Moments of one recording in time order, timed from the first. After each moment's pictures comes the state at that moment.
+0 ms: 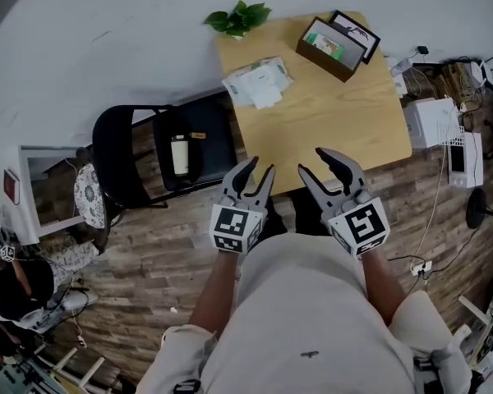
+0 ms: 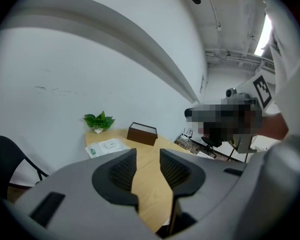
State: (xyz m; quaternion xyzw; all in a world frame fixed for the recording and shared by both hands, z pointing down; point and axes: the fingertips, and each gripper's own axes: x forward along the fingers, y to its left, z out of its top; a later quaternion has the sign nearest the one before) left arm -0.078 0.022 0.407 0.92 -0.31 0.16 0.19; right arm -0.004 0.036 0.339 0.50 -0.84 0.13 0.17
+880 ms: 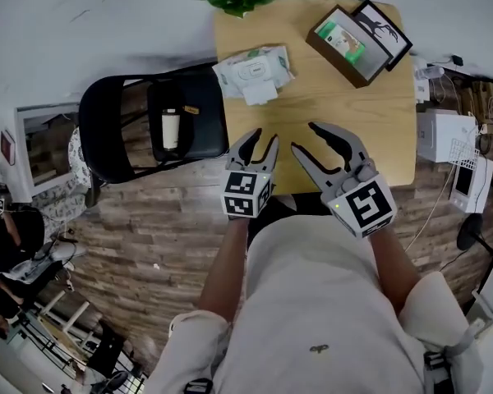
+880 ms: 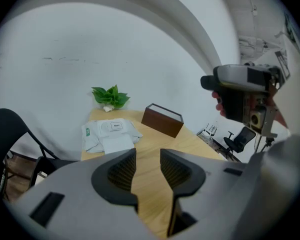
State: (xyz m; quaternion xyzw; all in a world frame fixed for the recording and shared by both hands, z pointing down) left arm 0.004 -0.068 0.517 0.84 -0.41 0.22 0.28; right arm 0.058 -0.068 0.386 0.37 -0.90 0.15 0.18
